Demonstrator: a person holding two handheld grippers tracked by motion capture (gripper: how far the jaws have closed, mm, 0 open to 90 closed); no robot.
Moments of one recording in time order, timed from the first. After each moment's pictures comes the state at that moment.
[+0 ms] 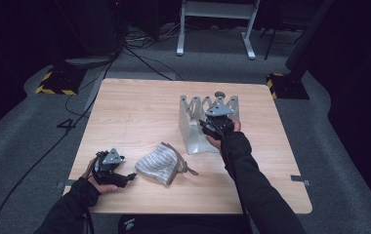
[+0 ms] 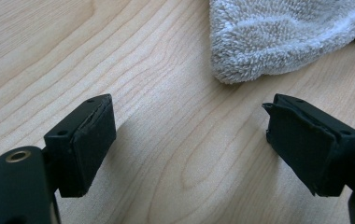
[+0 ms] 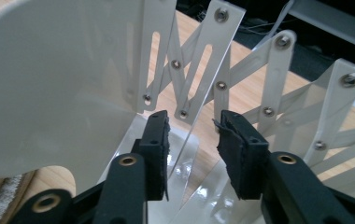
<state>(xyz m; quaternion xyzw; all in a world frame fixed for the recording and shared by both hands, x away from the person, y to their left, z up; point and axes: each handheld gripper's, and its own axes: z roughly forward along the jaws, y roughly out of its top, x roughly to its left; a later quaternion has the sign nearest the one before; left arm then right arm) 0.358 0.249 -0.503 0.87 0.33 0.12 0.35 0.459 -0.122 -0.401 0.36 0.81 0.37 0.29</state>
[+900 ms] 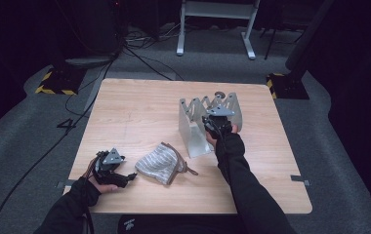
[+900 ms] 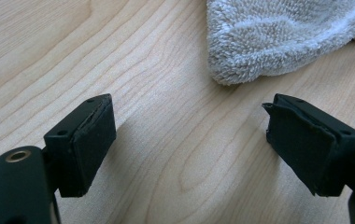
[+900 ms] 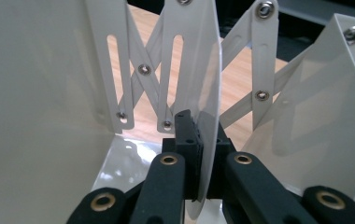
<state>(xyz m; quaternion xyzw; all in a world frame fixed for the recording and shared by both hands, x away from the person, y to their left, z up) 0.359 0.248 -0.503 0.87 0.33 0.12 0.35 0.470 -0.126 -0.422 0.41 0.77 0.40 0.28</state>
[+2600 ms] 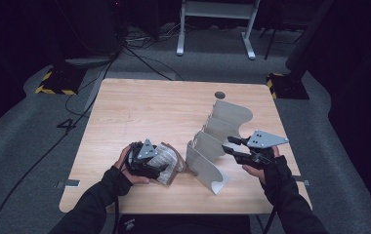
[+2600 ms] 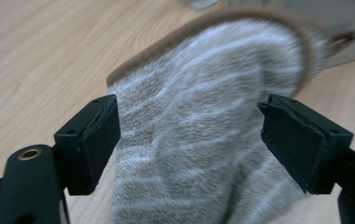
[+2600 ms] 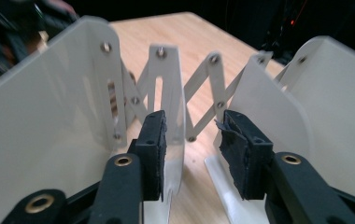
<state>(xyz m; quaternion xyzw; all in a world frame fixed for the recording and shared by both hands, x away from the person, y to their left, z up) 0.377 0.146 -0.466 0.87 0.26 0.16 0.37 0.367 -0.225 -0.381 0.22 0.82 0.49 0.22</state>
